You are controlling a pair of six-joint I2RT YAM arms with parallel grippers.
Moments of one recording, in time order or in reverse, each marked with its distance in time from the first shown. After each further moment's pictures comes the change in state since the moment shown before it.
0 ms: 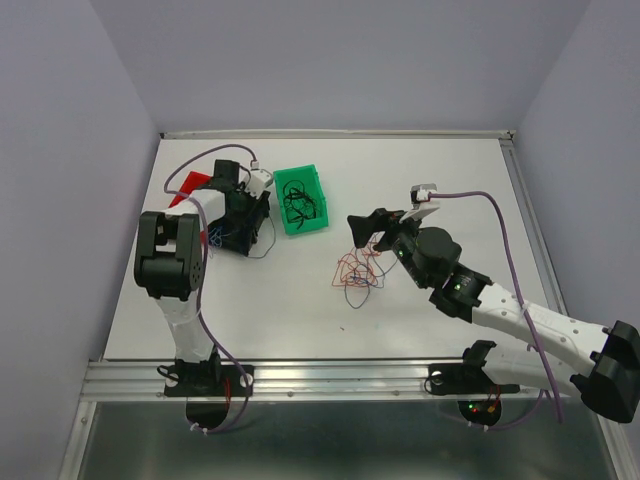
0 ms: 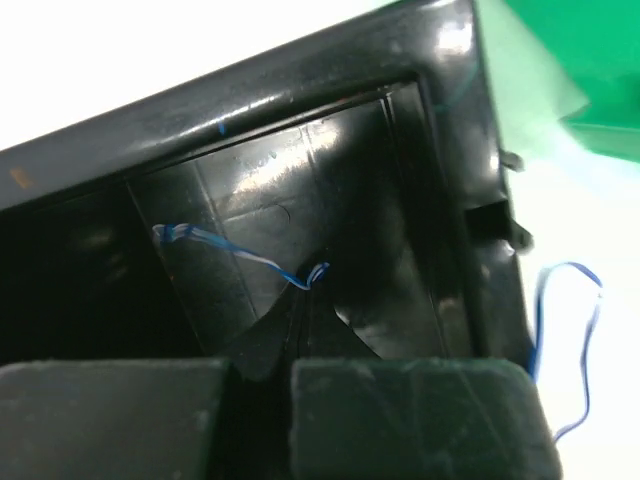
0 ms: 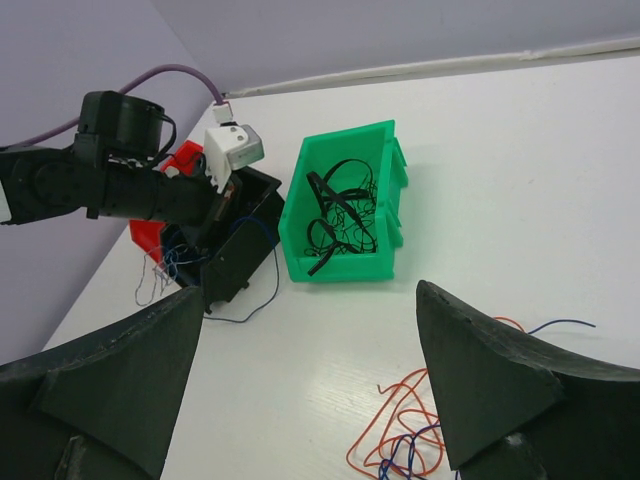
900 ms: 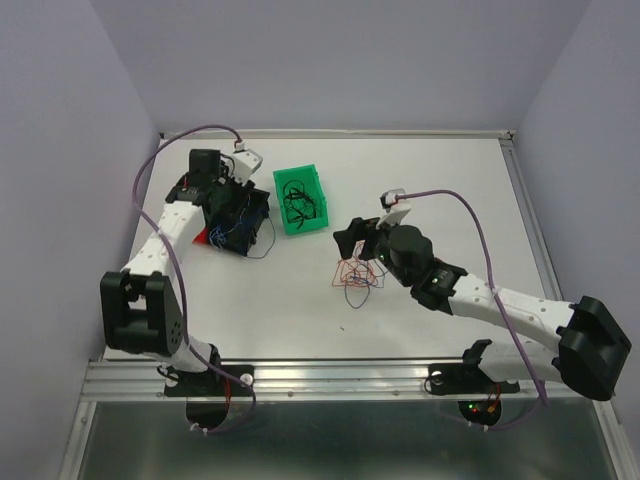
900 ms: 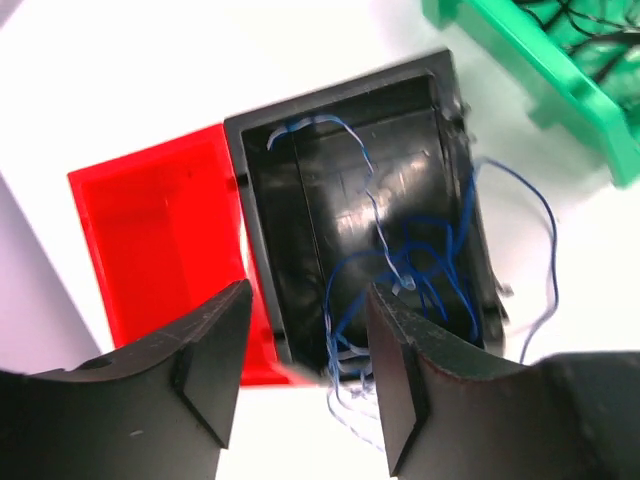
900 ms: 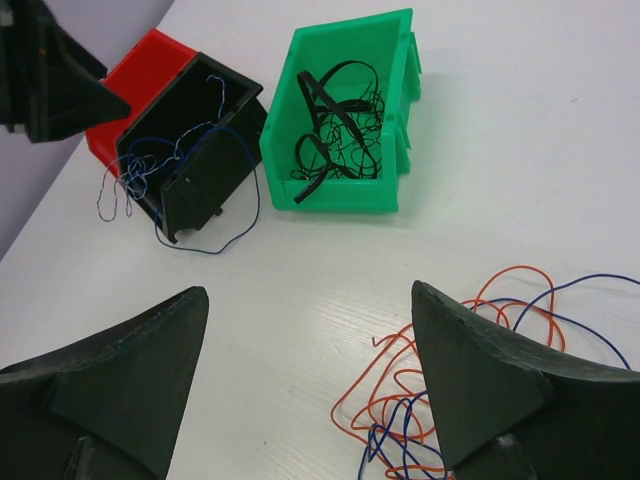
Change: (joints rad) left arm -0.006 -0.355 -0.018 -0.105 -0.080 0.043; right arm 0.000 0.174 0.001 -0.006 -0.095 0.011
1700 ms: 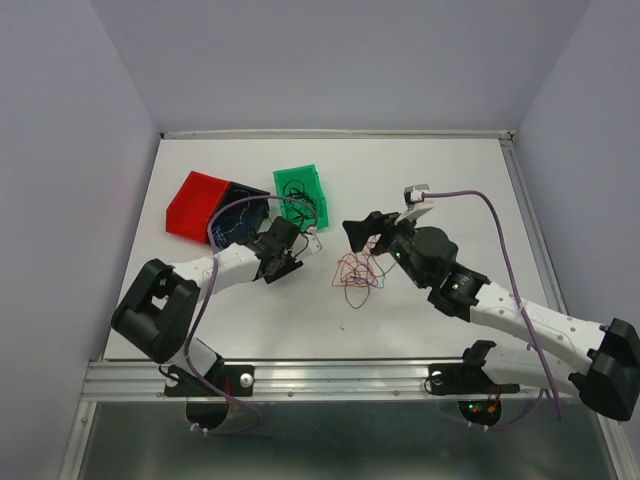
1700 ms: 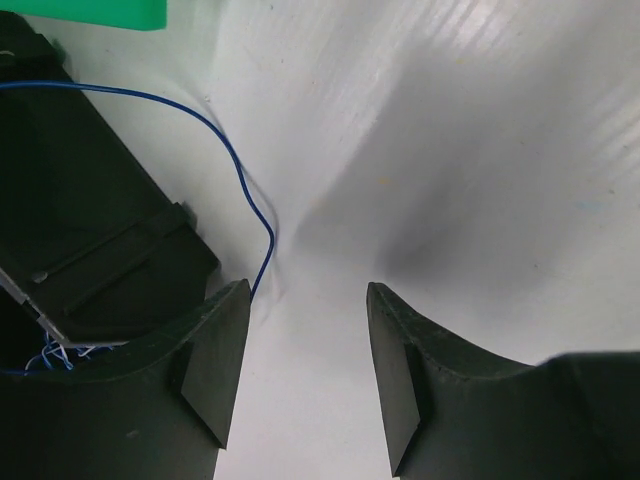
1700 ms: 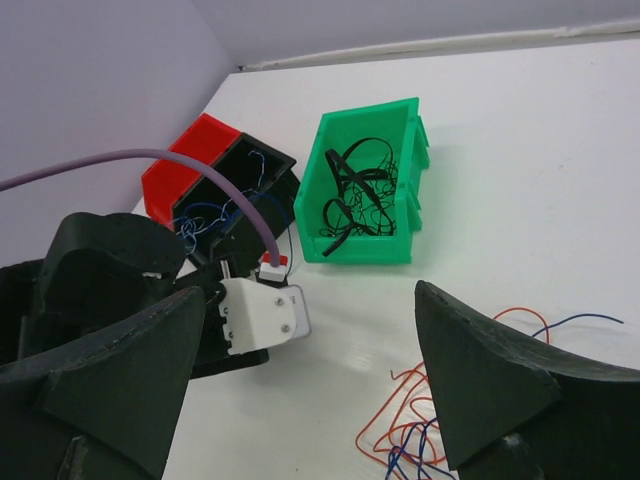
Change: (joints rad) left arm -0.511 -0.061 -0.431 0.082 -0.365 0.022; right arm 0.000 -0.153 0.000 -0.005 0.031 -0.002
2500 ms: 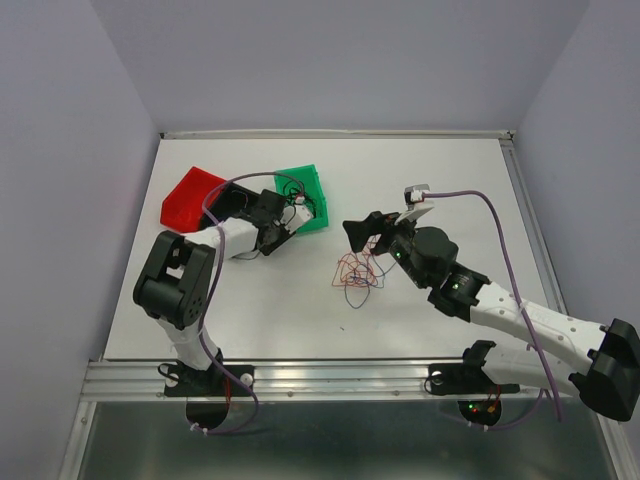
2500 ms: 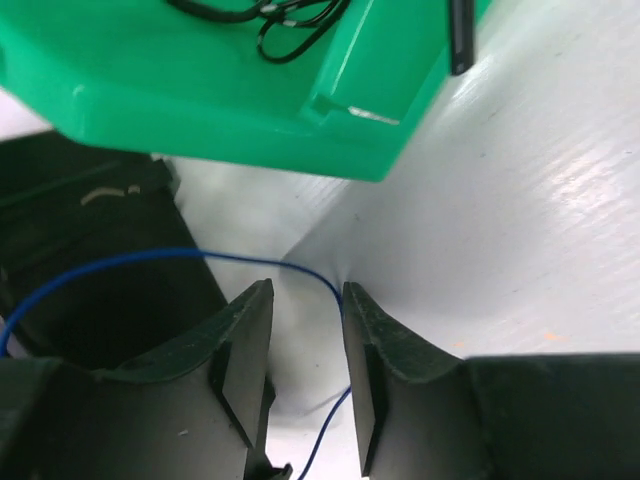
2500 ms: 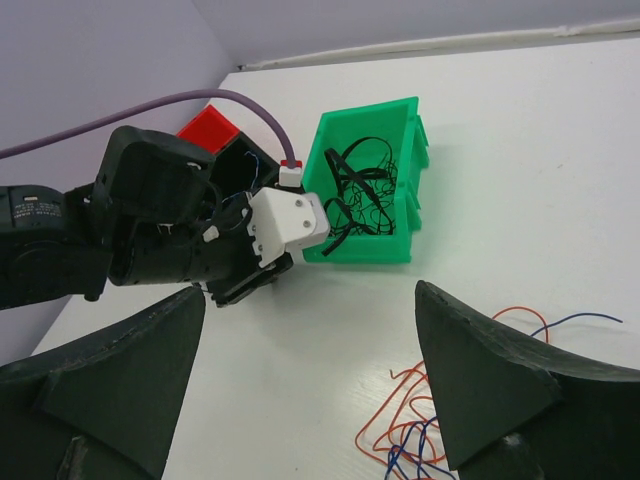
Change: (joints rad) left arm 0.183 0.240 0.178 0.097 0.117 -0.007; right arm 0.000 -0.006 0.000 -0.003 0.000 0.000
